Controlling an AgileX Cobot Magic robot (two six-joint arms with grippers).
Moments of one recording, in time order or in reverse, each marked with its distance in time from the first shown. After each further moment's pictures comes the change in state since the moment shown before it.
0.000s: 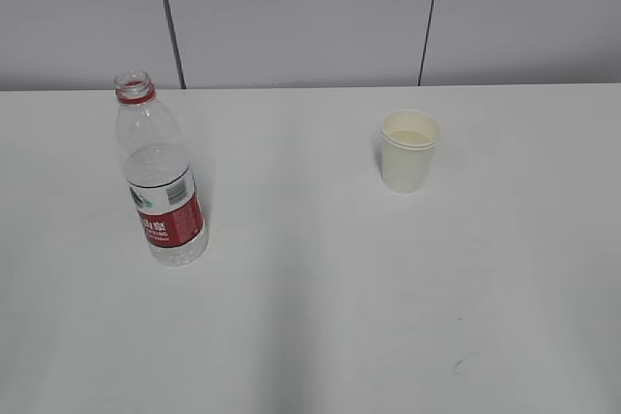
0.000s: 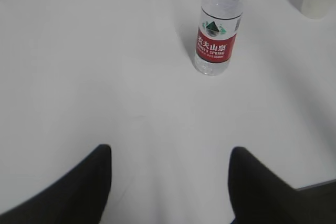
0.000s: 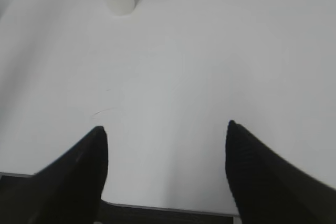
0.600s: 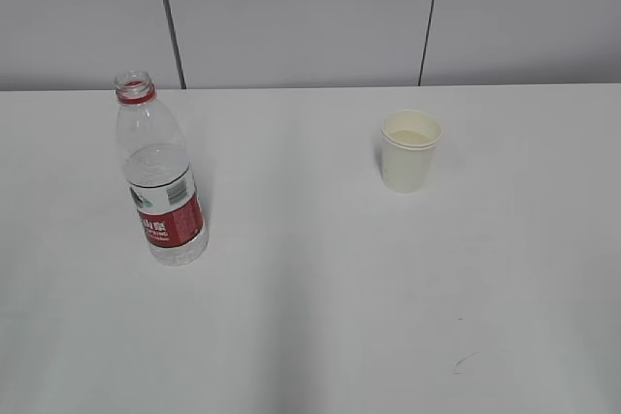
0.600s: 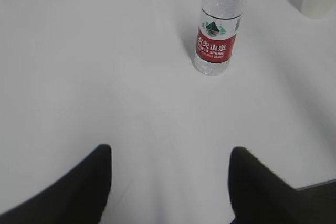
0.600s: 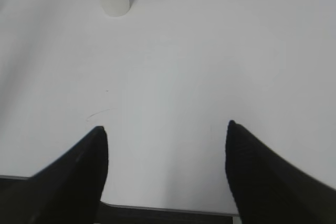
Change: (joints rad) left arm 0.000 0.000 0.000 0.000 0.000 0.000; right arm -0.014 0.000 0.000 0.000 0.000 0.002
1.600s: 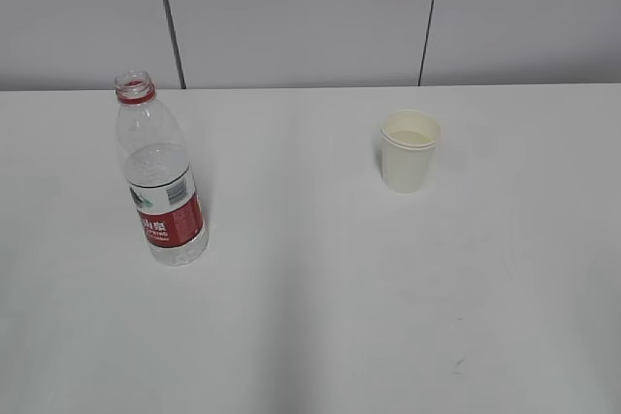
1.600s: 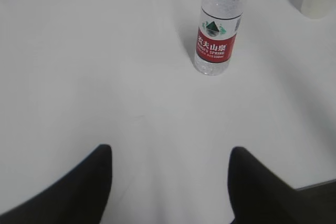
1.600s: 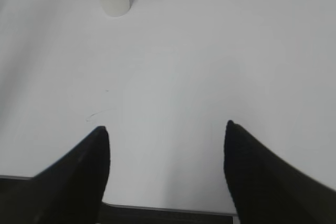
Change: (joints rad) left arm 0.000 0.000 0.000 0.000 0.000 0.000; right arm 0.000 0.000 0.000 0.000 0.000 0.000
